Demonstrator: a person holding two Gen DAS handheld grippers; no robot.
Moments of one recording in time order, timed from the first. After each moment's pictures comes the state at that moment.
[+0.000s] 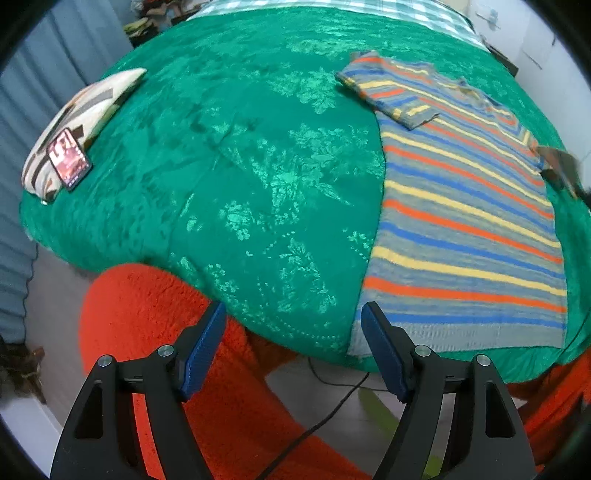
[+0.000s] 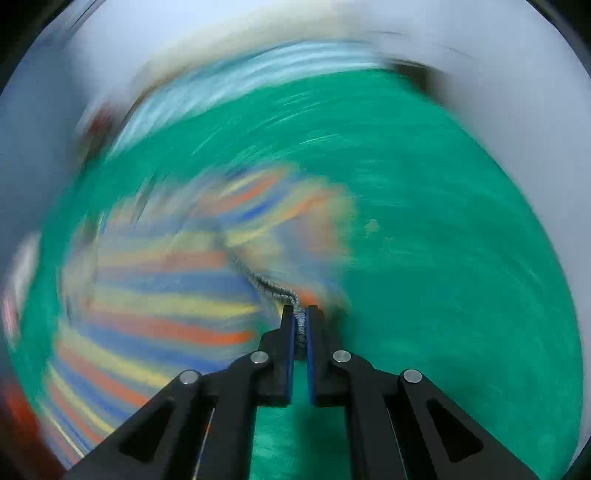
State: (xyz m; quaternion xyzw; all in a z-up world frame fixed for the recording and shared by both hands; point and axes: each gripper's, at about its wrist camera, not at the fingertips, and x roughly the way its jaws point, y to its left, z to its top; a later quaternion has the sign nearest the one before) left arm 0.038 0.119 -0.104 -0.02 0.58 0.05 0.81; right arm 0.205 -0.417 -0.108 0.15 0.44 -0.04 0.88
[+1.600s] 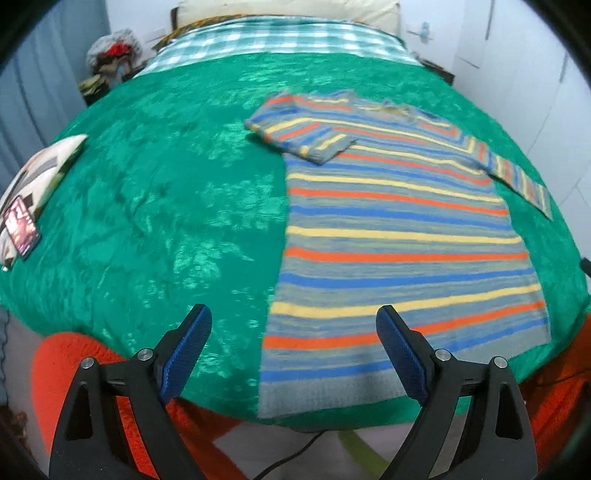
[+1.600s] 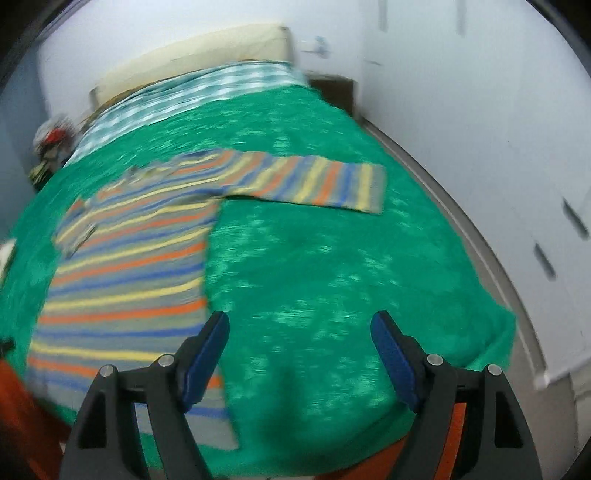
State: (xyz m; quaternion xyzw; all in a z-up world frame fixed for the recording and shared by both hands) left arm 0.046 0.051 -0.109 0.02 0.49 -0.05 0.87; right arm -0.018 -0.332 -0.061 0.06 0.43 -0.14 0.89
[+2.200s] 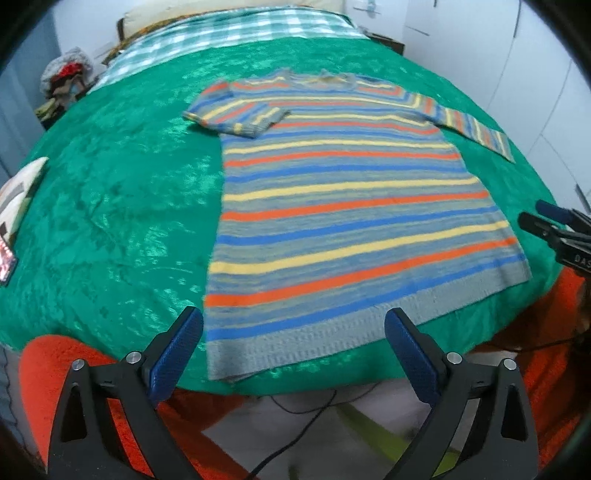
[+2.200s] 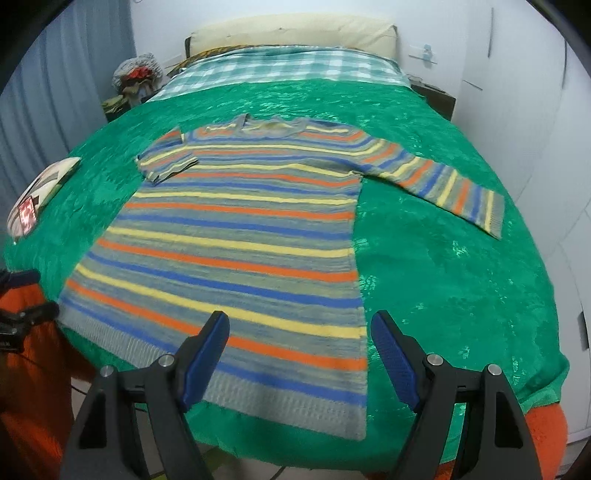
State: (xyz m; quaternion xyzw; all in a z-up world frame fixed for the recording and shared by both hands) left arm 0.014 0.020 -0.116 0.06 0.51 -0.13 0.85; right arm -0.002 -0.227 -0.088 -0.01 0.46 0.01 0.89
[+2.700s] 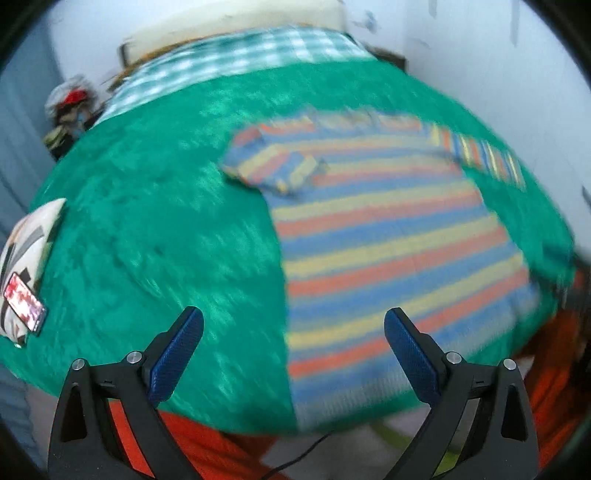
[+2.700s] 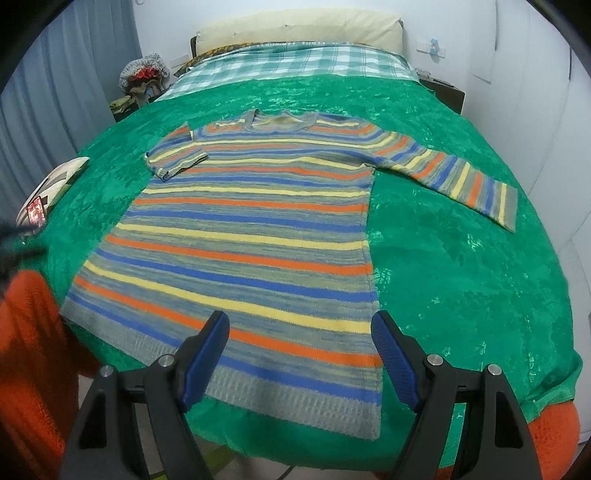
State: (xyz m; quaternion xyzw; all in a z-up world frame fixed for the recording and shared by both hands) left arm 0.075 0.065 -0.053 0.06 0.46 -0.12 0.88; right arm -0.002 -0.227 -0.095 0.01 0.46 0.03 0.89
